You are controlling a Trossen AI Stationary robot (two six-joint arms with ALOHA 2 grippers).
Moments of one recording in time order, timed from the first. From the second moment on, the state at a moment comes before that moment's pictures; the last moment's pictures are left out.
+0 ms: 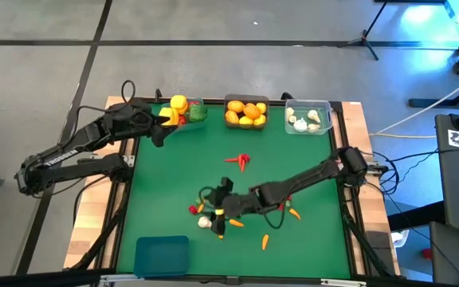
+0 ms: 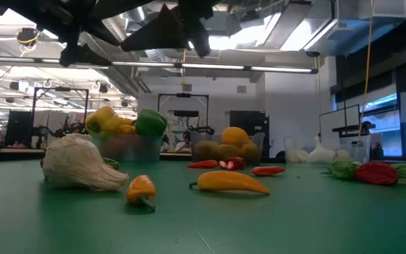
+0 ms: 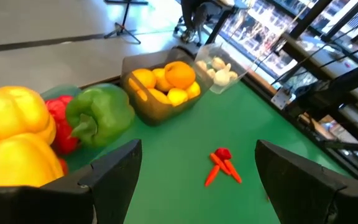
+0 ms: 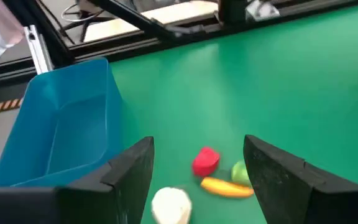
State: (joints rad) left arm 0.54 0.58 0.64 -0.45 0.02 -0.45; right arm 0.36 2.03 1.53 -0.04 0.33 0.41
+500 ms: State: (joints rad) left arm 0.54 0.58 0.64 -0.53 0.02 -0.45; right arm 0.46 2.20 1.54 -0.06 0.38 0.73
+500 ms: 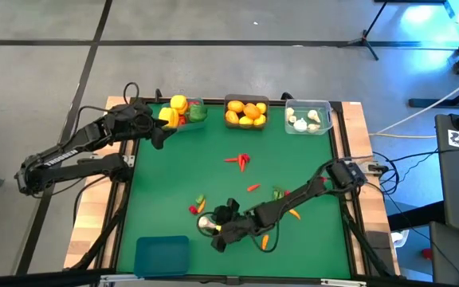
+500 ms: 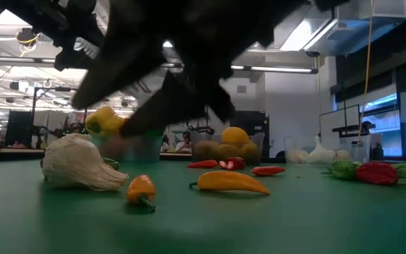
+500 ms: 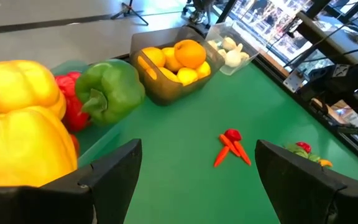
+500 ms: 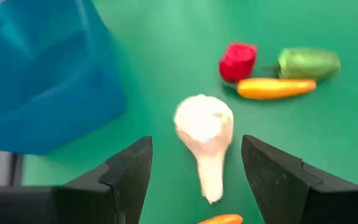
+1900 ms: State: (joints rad) left arm 0.54 0.58 0.64 -0.57 0.01 -0.42; right arm 0.45 2.17 1.54 -0.12 0.46 0.67
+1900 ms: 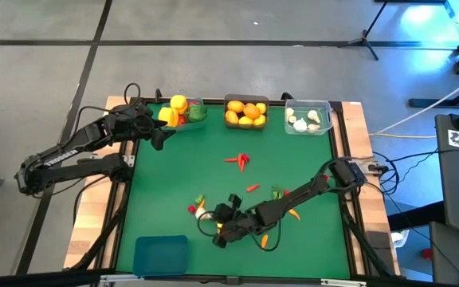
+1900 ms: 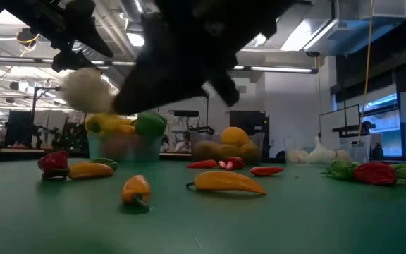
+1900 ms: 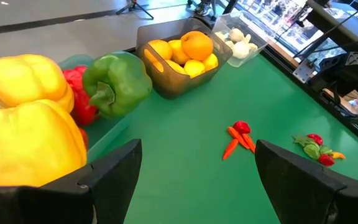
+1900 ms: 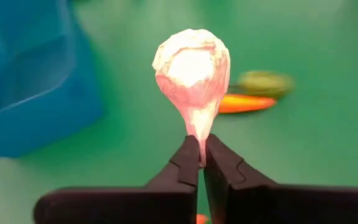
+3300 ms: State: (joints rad) left arm 0.54 0.58 0.64 -0.48 0.00 -0.43; right arm -0.37 0.98 0.77 -0.95 0.68 1.00
